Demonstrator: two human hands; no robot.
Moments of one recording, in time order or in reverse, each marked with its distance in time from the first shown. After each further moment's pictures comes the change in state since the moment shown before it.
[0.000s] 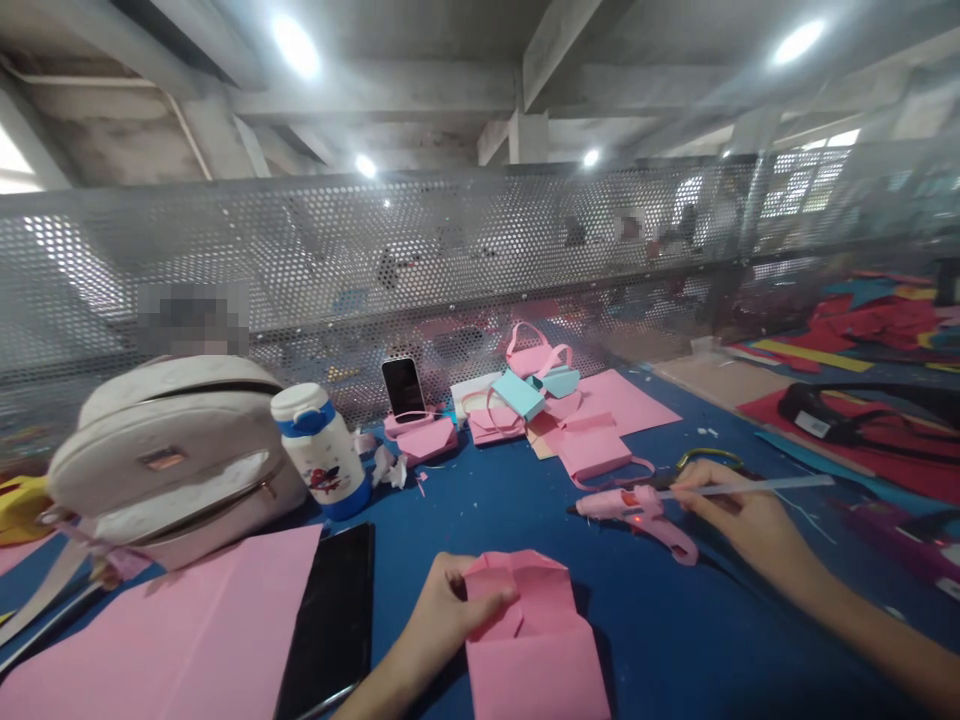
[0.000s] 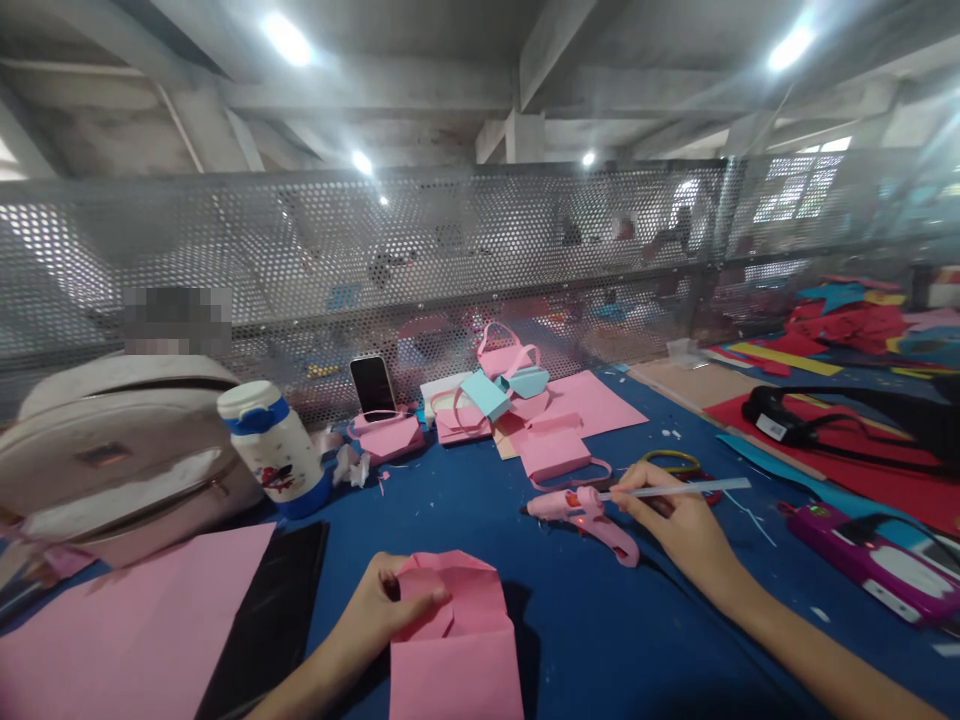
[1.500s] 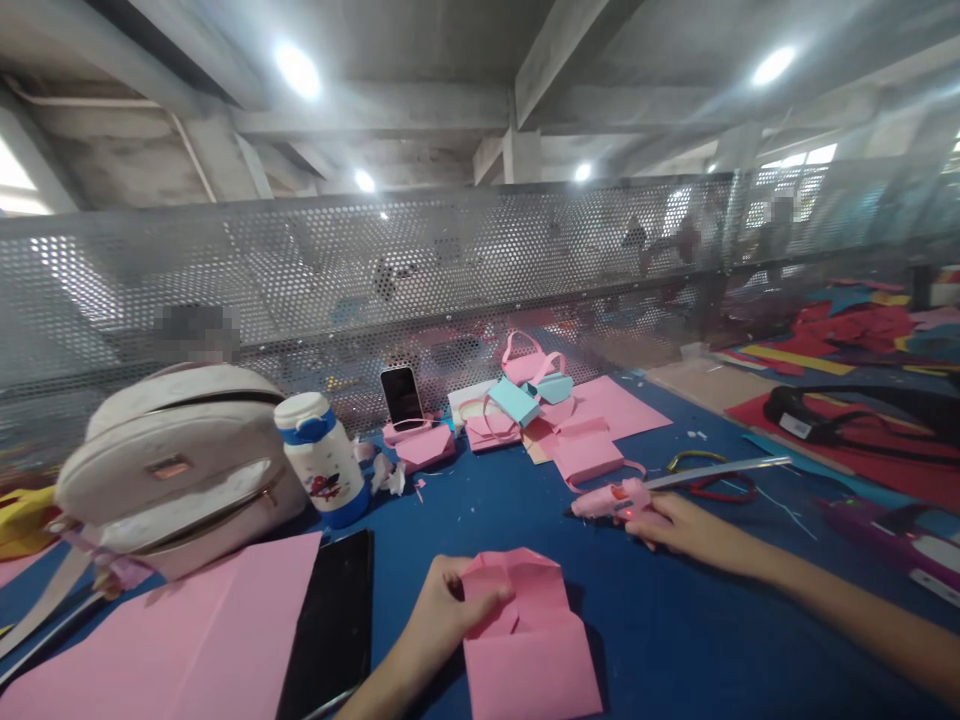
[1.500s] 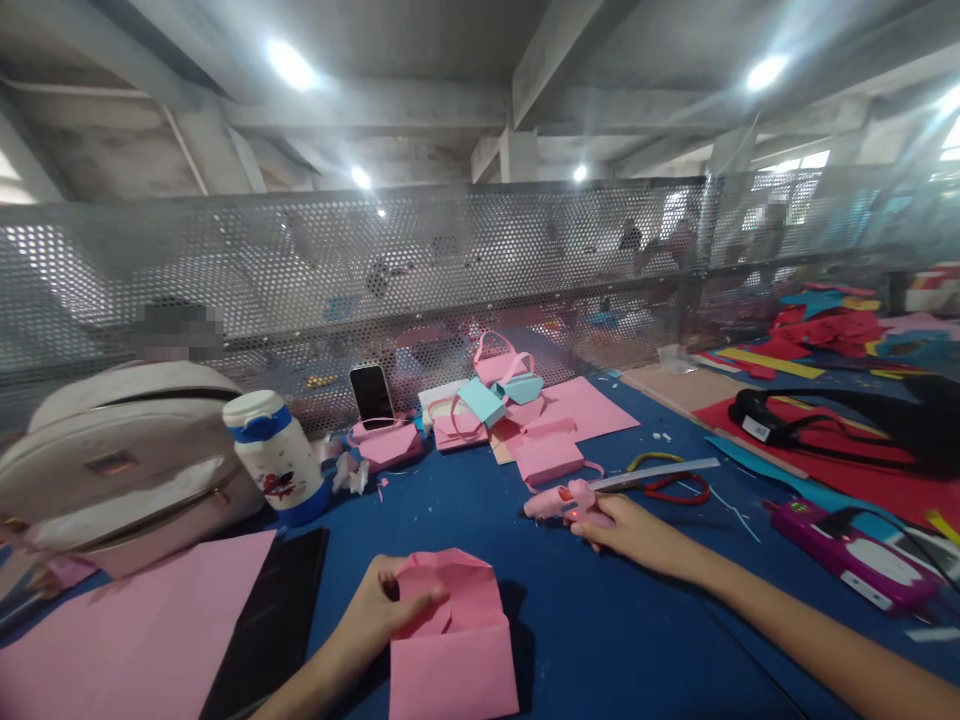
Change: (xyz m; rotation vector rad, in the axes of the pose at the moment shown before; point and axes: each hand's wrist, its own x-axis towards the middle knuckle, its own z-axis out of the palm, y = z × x) left_hand 0.001 -0.007 -0.001 0.058 0.028 0.023; right_hand 0.006 -0.003 0.017 -0.112 -0.488 0.183
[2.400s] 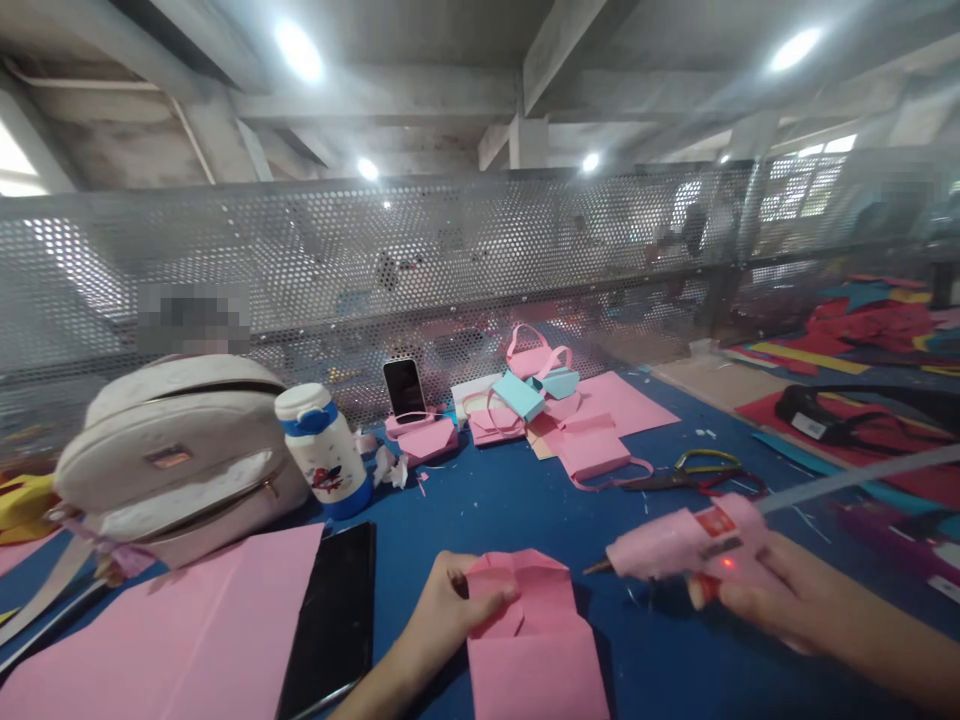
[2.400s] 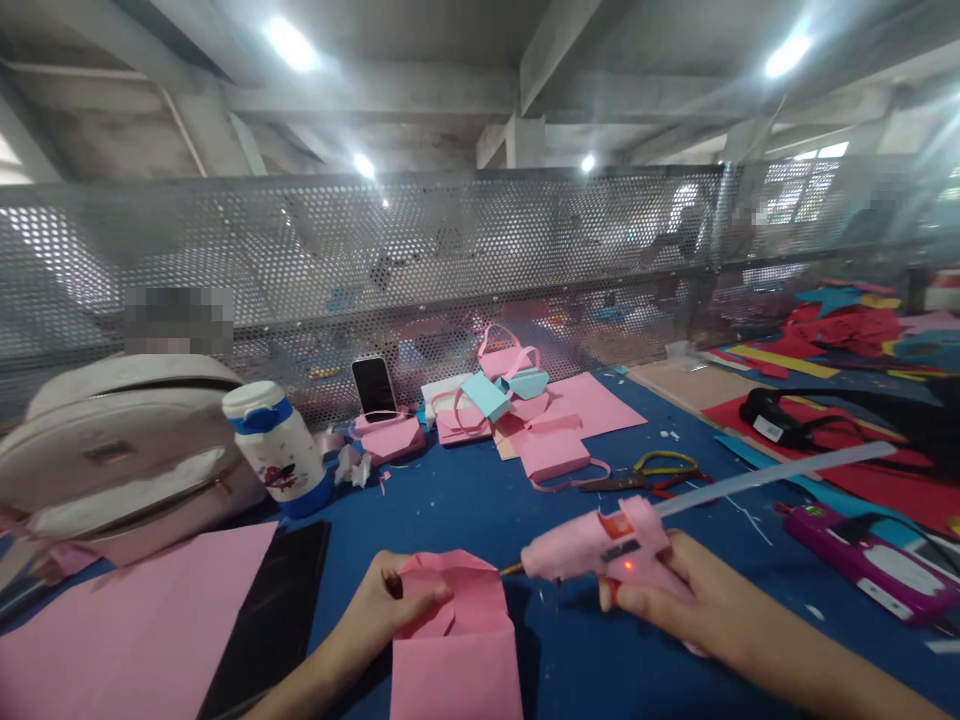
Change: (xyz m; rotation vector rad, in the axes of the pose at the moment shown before) left_hand -0.001 -0.001 0.000 -0.070 -0.037 -0.005; right_hand -0.070 -0.011 -0.005 0.104 0.160 0.138
